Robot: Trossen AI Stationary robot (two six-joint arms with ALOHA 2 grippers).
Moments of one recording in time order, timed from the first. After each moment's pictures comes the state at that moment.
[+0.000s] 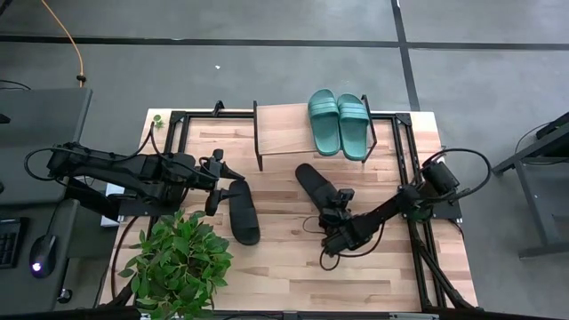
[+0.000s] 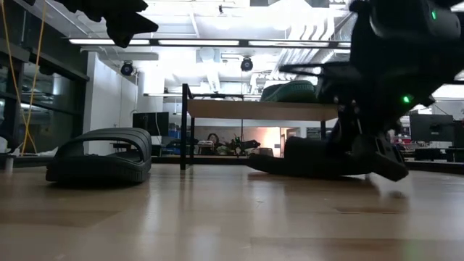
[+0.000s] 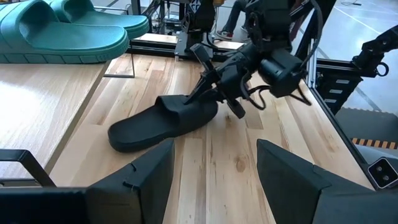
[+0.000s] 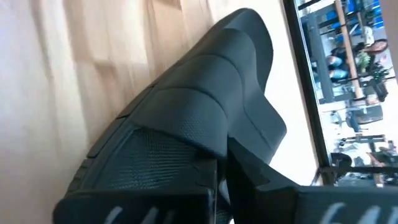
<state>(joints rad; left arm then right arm) 0.00 0.79 0.61 -0.17 -0.10 -0.13 0.49 1.88 0.94 -0.63 0.97 0.52</state>
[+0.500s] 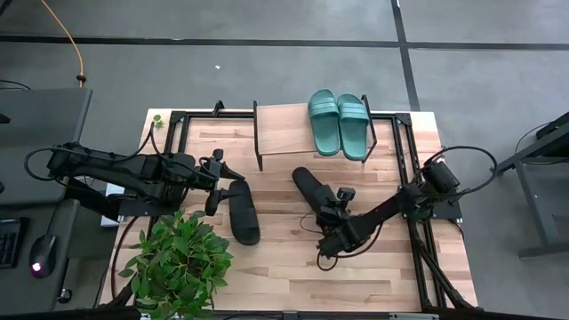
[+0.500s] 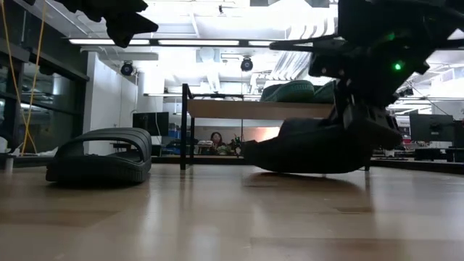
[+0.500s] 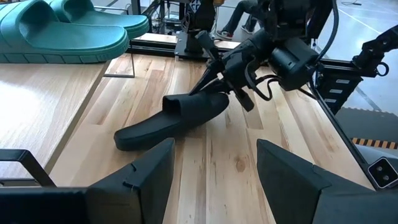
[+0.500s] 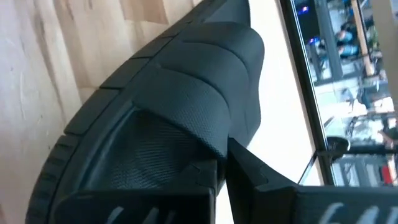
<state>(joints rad) 0.00 0.79 0.61 -0.17 -0.10 -0.13 0.49 1.88 1.11 -0.90 0.91 0.68</state>
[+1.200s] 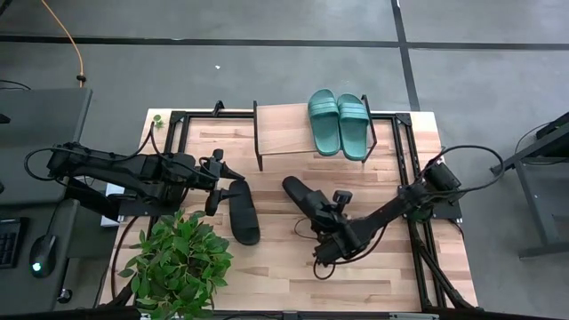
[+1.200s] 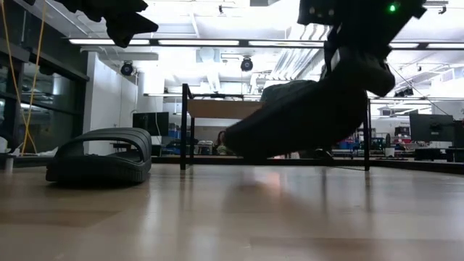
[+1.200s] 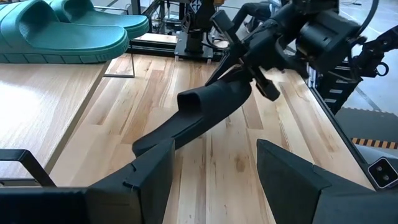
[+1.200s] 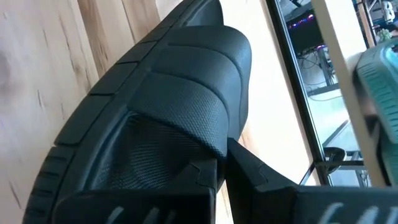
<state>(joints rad) 0.00 0.79 0.61 -0.17 -0.10 -0.13 0.52 1.88 1.32 -1.07 0.90 0.71</state>
